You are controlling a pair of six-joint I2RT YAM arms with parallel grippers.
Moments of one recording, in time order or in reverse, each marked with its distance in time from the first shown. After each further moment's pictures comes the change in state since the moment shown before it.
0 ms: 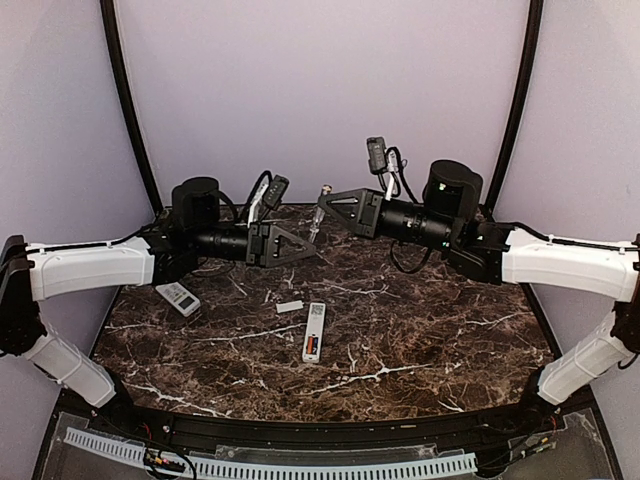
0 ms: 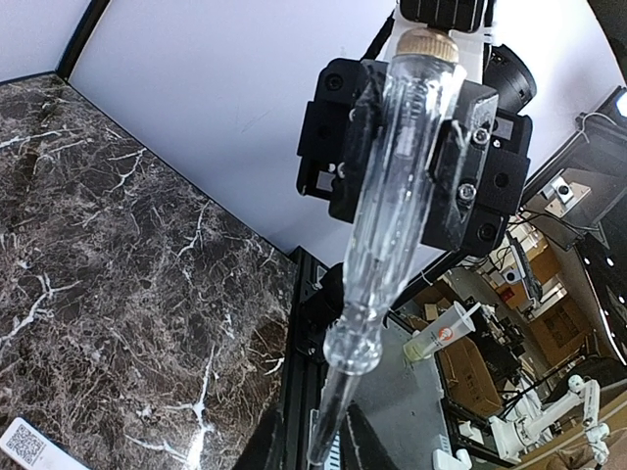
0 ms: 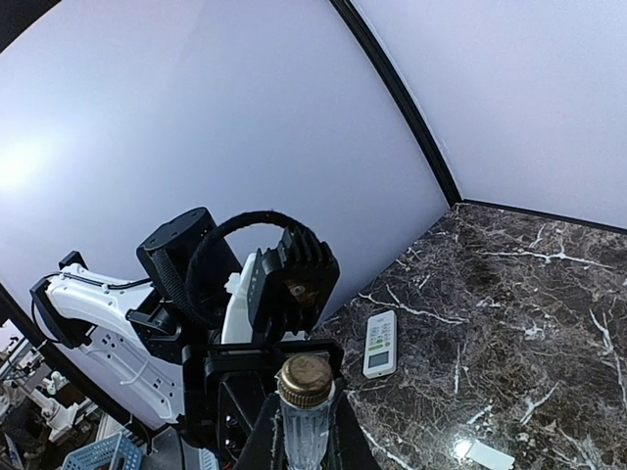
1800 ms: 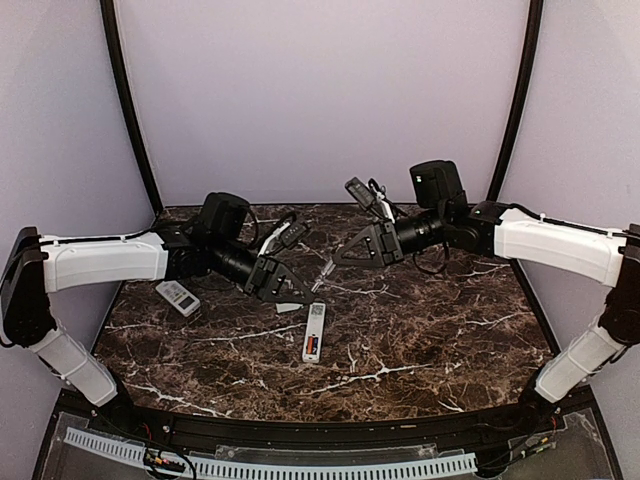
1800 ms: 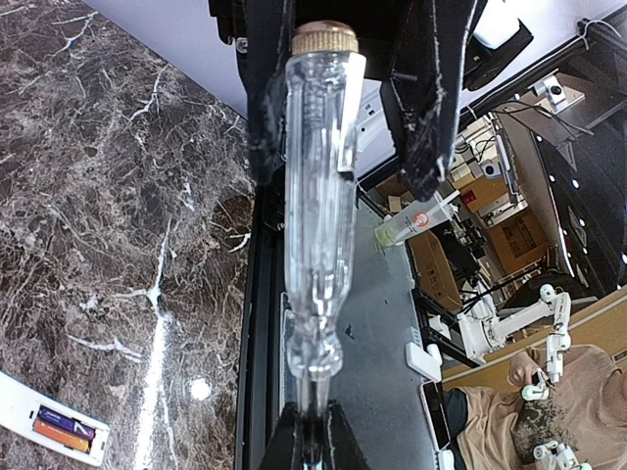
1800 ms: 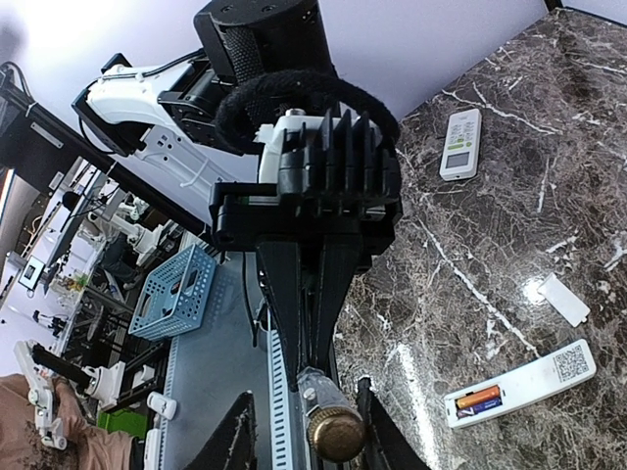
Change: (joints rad) left arm -0.026 0.080 0.069 -0.423 0.209 0.287; right arm -0.163 0.087 0.109 -0.521 -0.645 -0.214
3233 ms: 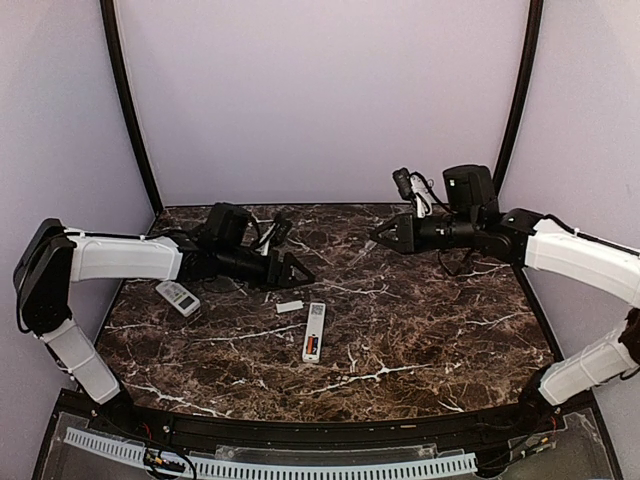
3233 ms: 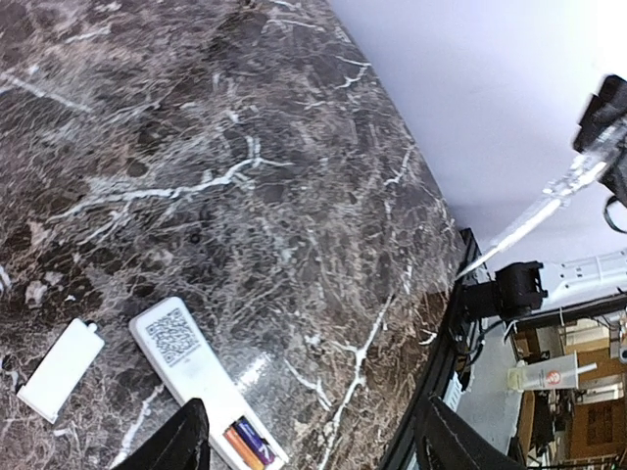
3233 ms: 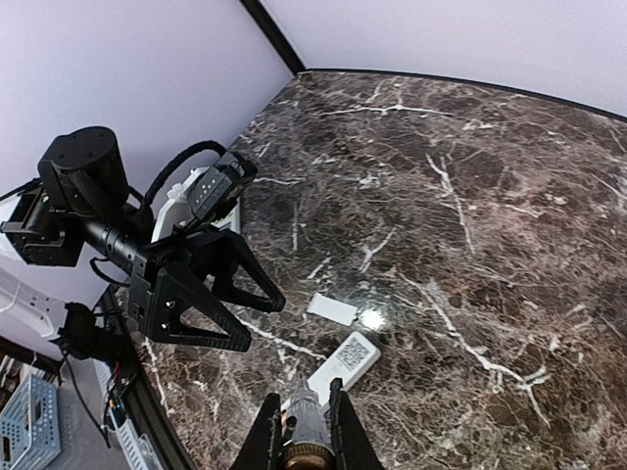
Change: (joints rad) left arm 0.068 0.082 -0.037 0.083 -0.484 -0.208; right arm -0.059 -0.170 -0.114 -0.045 0.555 0.029
